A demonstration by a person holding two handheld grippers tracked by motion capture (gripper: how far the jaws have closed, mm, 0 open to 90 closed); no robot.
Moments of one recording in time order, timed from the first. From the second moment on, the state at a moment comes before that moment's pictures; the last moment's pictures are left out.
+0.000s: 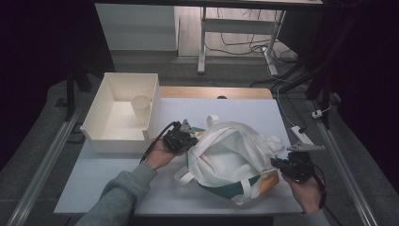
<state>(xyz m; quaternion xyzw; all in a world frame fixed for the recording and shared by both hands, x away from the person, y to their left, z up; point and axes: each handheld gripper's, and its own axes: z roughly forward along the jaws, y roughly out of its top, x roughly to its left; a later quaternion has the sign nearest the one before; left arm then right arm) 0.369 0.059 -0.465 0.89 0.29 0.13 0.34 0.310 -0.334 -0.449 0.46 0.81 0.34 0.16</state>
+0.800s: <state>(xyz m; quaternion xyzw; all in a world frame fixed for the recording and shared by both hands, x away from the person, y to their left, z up) 0.375 0.064 -0.472 0.88 0.29 0.09 0.37 0.310 -0.332 -0.442 0.44 0.79 0.37 0.20</state>
